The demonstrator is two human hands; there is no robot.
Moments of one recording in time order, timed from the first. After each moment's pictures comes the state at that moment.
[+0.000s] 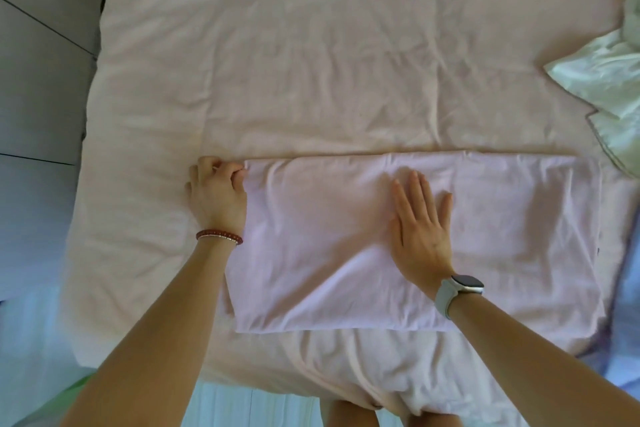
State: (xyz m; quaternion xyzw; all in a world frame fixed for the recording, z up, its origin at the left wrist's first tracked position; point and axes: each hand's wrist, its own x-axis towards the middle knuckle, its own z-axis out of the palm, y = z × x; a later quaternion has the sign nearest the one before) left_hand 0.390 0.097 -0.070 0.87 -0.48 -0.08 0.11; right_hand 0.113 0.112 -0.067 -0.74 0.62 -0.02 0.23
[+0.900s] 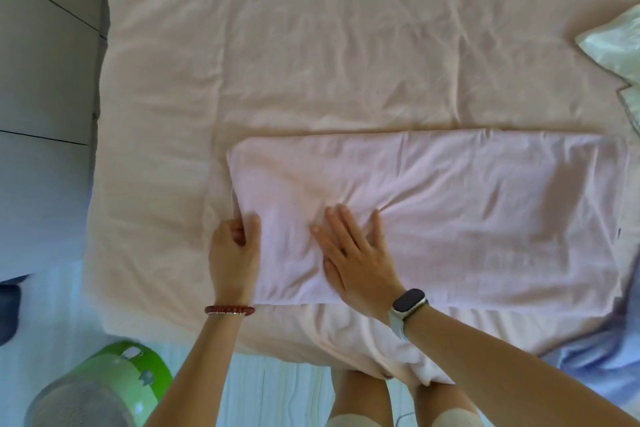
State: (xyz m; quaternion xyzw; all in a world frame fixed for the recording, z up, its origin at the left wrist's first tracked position) left_hand 0.367 0.197 -0.049 0.90 -0.26 -0.27 0.21; right_hand 0.180 0.181 -0.073 -0.89 0.41 0.08 0.18
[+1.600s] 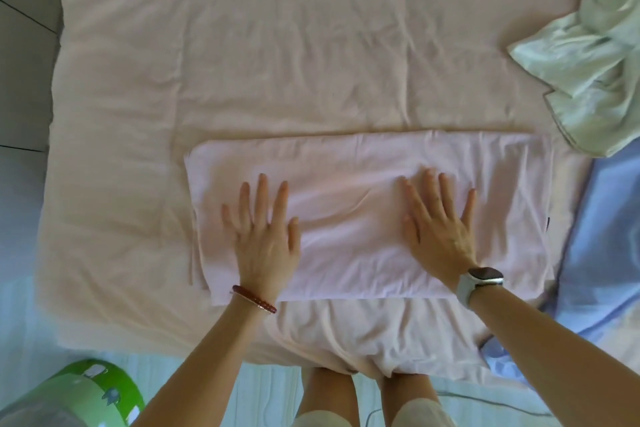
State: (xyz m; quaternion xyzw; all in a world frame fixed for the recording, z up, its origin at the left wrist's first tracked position) left_hand 0.292 0.182 -0.056 0.76 -0.64 -0.07 0.04; right_hand 0.042 0.133 -0.065 -0.76 0.62 0.12 0.15
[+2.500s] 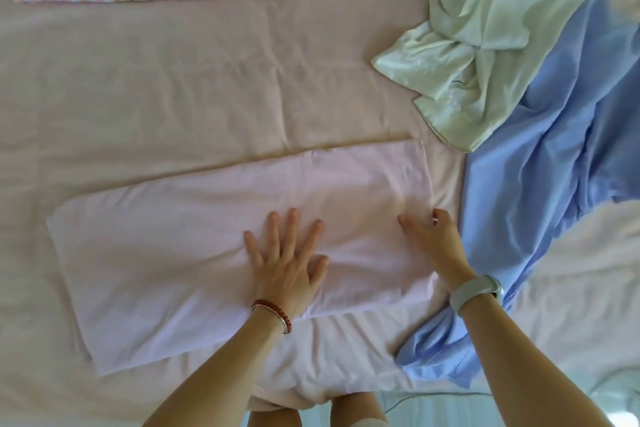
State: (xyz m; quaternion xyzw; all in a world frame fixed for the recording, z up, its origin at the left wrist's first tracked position) left_hand 0.132 0.161 -0.091 0.63 -0.75 -0.18 -0.13; right_hand -0.099 0.111 -0.055 -0.27 0.85 -0.11 0.44
